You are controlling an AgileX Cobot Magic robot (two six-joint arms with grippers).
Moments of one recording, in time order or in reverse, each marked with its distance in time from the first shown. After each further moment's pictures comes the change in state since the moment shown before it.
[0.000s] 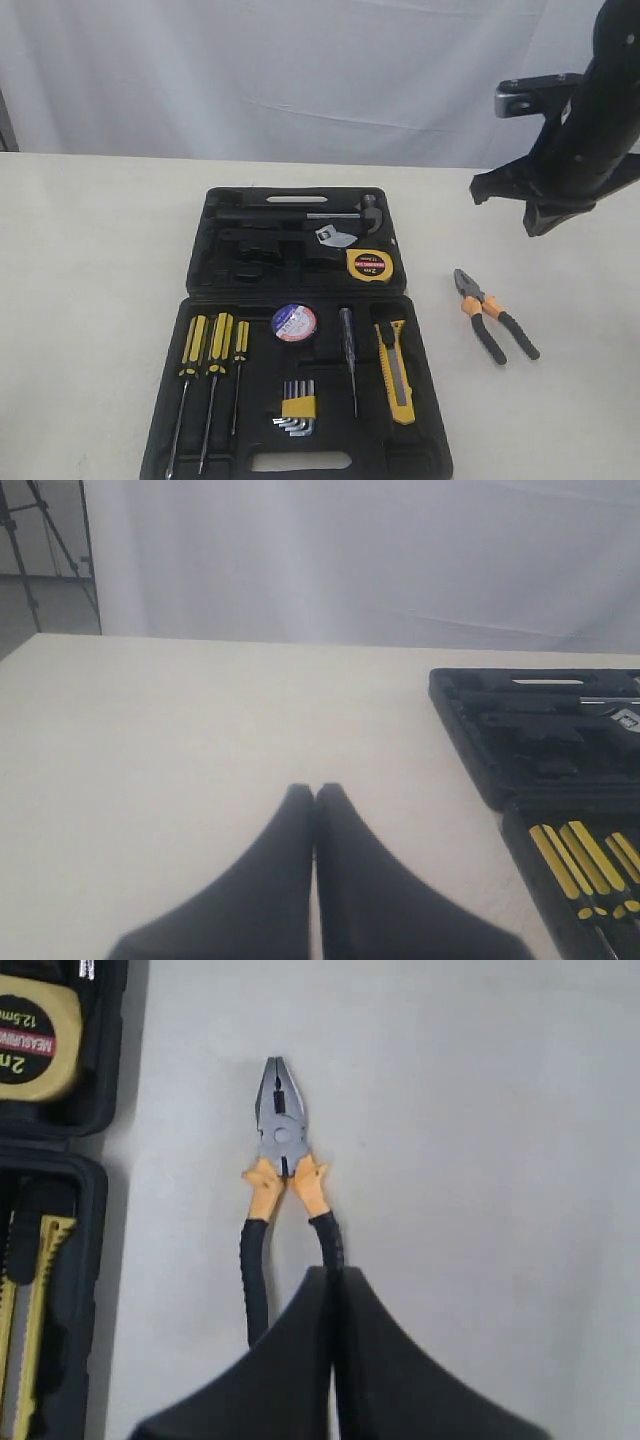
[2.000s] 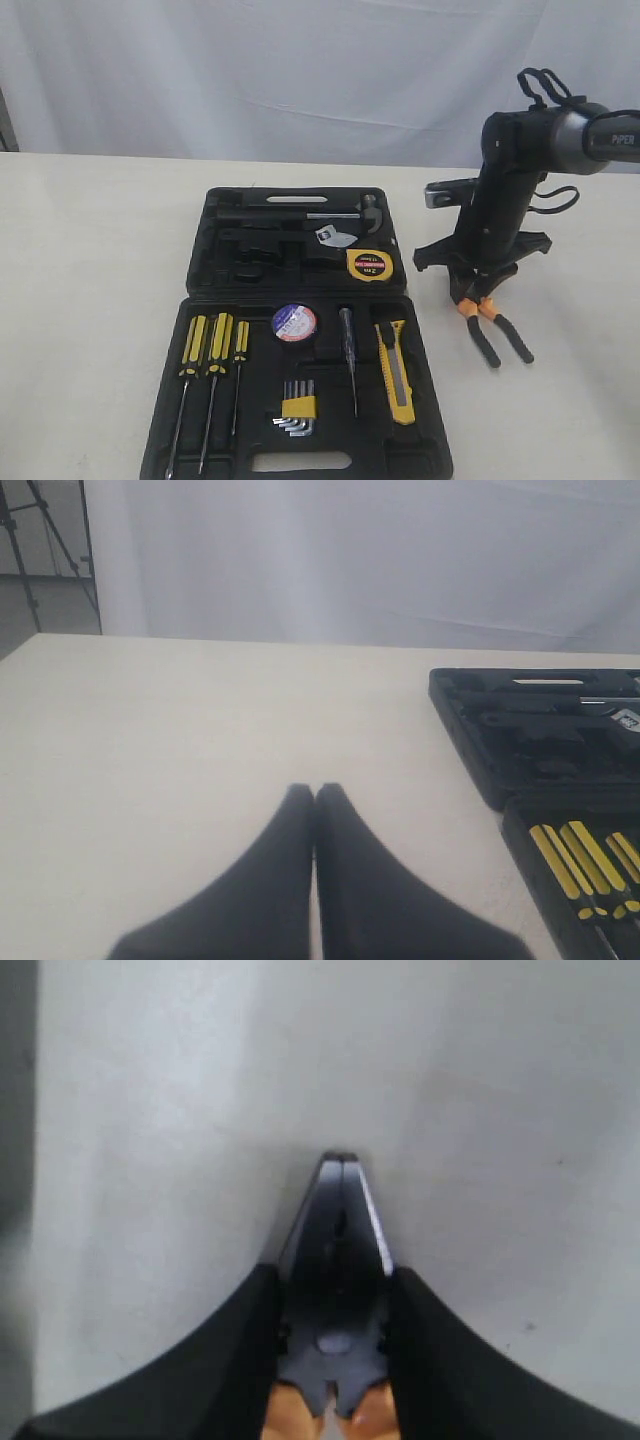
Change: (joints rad) left arm 0.000 0.000 0.000 0.000 0.000 0.000; right arm 0.000 0.513 -0.262 0.117 0.003 -0.119
